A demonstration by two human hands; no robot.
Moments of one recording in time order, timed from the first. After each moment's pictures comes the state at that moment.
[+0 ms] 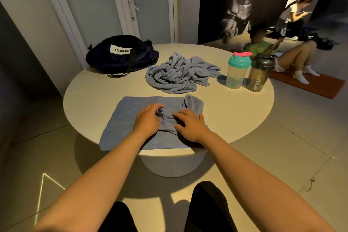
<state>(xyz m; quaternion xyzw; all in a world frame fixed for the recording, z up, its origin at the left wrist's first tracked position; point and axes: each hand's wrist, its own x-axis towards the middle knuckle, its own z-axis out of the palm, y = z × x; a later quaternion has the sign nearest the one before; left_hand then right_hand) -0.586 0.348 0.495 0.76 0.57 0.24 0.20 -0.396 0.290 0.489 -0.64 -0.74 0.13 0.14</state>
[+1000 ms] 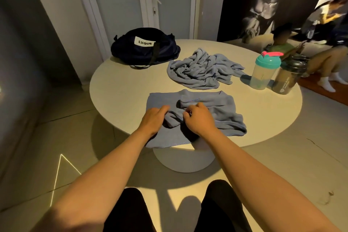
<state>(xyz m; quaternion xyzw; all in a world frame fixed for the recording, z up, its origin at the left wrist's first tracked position) -0.641 0.316 0.509 0.63 0.59 0.33 0.38 -0.463 0.295 0.505 -0.69 -0.67 0.10 0.24</state>
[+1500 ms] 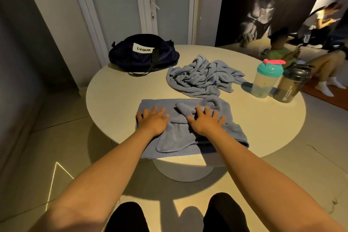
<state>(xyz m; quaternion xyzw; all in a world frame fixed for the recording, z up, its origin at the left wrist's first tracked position) -0.639 0.381 0.498 0.74 0.66 -0.02 0.14 -0.437 0.340 0.504 -0.77 -0.61 0.17 0.06</state>
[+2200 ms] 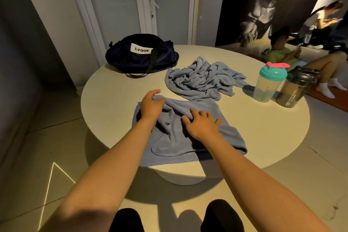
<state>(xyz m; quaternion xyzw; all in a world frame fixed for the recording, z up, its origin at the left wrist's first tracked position) -0.622 0.432 0.521 0.53 0.57 0.50 0.38 -0.446 0.355 0.503 -0.76 -0.63 0.15 0.09</state>
